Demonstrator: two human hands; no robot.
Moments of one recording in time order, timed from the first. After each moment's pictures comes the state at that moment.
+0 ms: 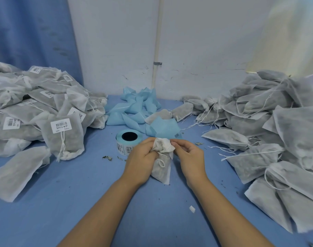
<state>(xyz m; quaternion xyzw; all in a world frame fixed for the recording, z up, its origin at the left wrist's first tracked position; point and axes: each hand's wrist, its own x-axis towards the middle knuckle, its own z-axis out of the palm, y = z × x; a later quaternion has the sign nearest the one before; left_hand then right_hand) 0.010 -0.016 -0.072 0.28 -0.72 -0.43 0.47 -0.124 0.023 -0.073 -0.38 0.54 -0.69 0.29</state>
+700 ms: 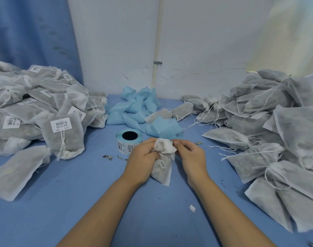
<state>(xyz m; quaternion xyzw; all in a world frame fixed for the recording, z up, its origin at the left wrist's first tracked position) 0.010 -0.014 -0.071 0.25 -0.72 -0.44 0.47 -0.127 0.022 -0.073 -0.35 0.55 -0.69 0.31</state>
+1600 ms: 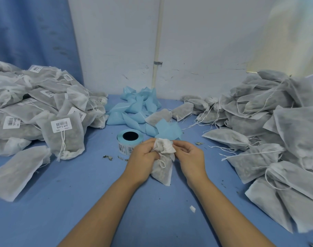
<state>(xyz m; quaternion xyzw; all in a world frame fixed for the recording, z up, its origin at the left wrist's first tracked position) 0.010 -0.012 -0.067 0.24 -0.70 -0.49 0.47 -0.123 0.027 -0.070 -0.38 0.54 -0.68 0.32</state>
